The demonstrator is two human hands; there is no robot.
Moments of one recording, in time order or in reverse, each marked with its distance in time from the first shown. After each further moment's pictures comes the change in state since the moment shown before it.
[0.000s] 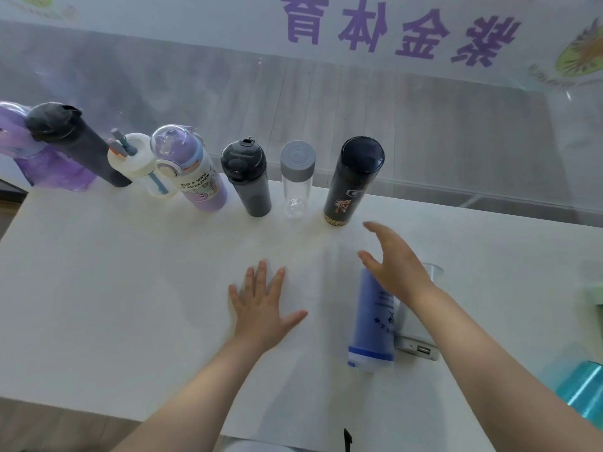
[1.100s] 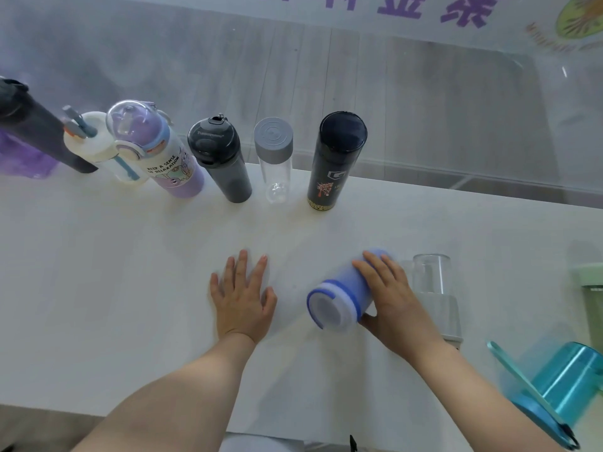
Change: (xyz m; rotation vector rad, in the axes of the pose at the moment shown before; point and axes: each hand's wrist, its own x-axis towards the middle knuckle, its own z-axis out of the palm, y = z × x) left_hand 0.007 -0.001 0.034 -0.015 0.353 -0.028; right_hand -0.079 0.040 0.025 -0.246 0.032 -0.253
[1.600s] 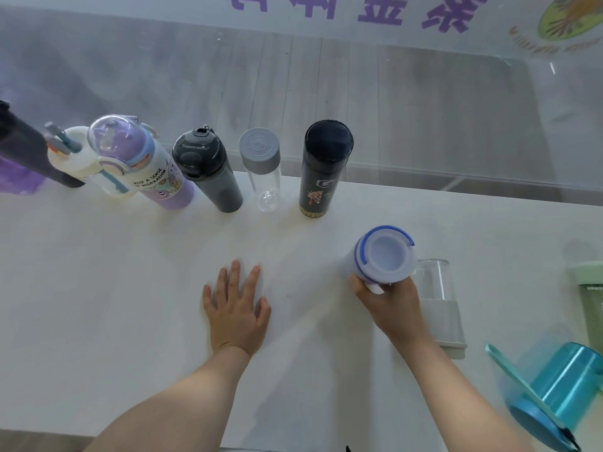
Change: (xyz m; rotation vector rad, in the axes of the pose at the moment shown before) left_hand 0.000 -0.002 0.001 0.020 -0.022 -0.010; right_hand 0.020 0.002 0.008 0.677 0.285 0.517
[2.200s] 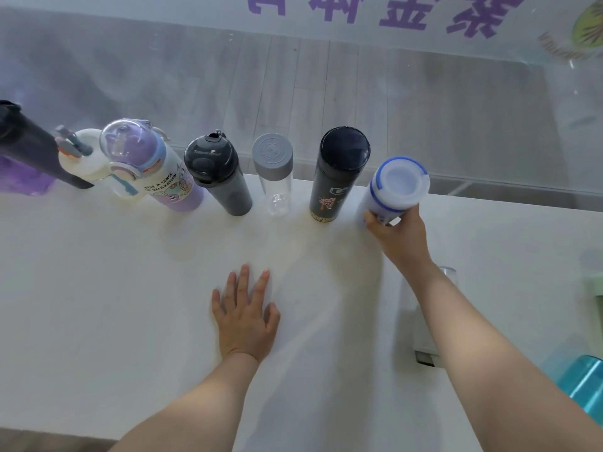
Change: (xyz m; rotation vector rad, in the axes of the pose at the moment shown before) left_hand 0.001 0.001 -0.001 -0.009 0.002 0.002; right_hand 0.109 -0.042 0.008 -0.014 0.134 0.002
